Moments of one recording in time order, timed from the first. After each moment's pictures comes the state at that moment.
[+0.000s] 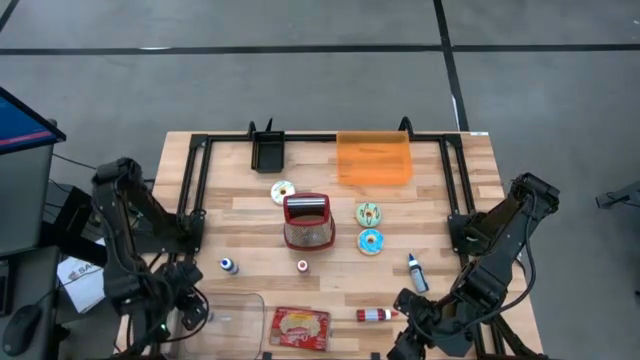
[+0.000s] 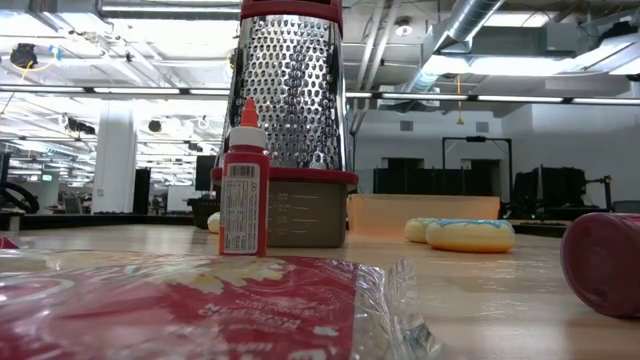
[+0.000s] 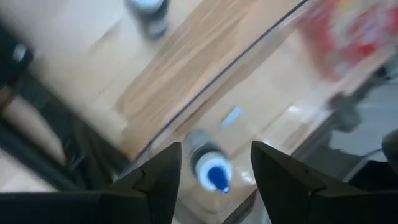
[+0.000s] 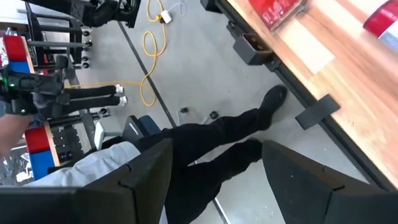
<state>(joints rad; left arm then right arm) -1.23 1.35 1.16 -1.25 -0.33 -2.02 0.89 1.57 1.45 -0.60 0.20 1.66</state>
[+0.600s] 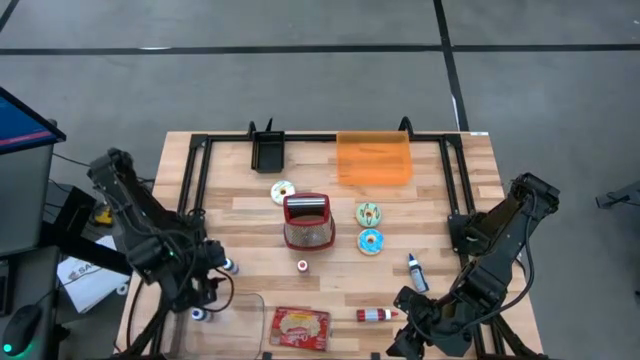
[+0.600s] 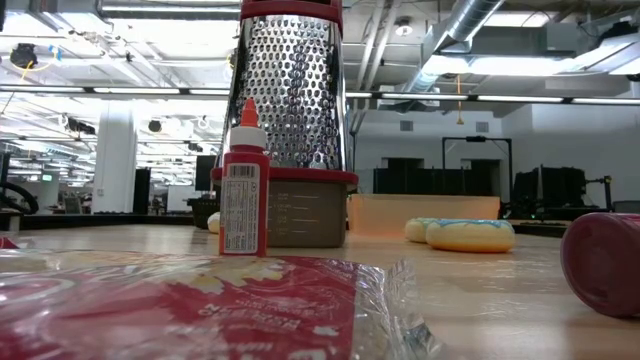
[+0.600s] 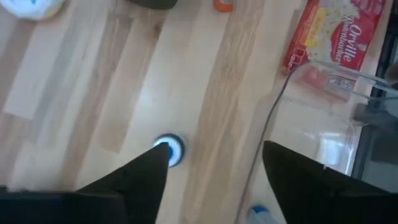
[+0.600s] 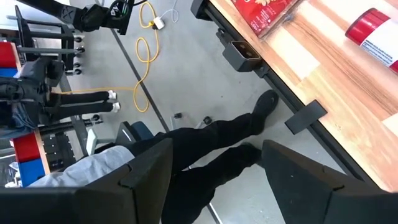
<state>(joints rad) -0.94 1.22 1.13 -1.26 -0.42 -1.17 0.89 1.57 1.45 -0.64 0.21 1.67</state>
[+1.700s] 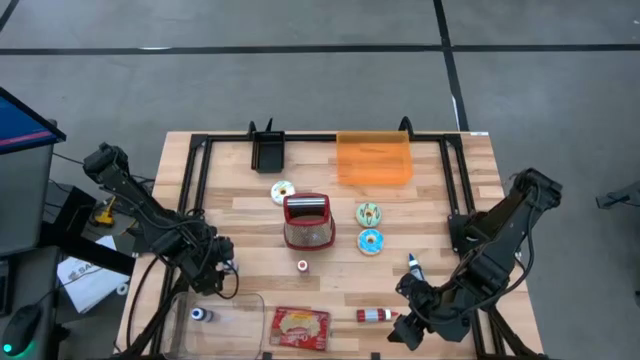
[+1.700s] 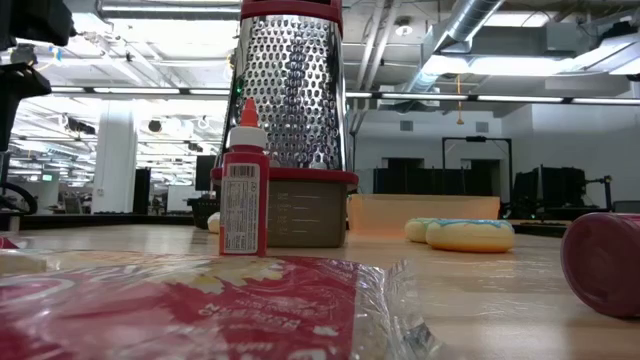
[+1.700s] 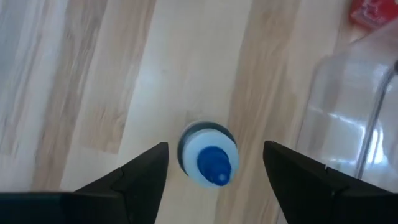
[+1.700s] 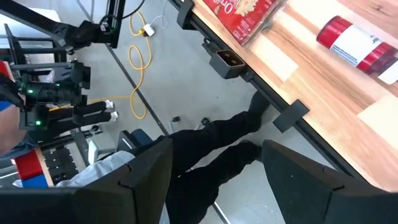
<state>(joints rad) -0.81 1.07 0.69 -0.92 -0.31 -1.02 0.85 1.51 1.45 -0.73 0.18 1.73</state>
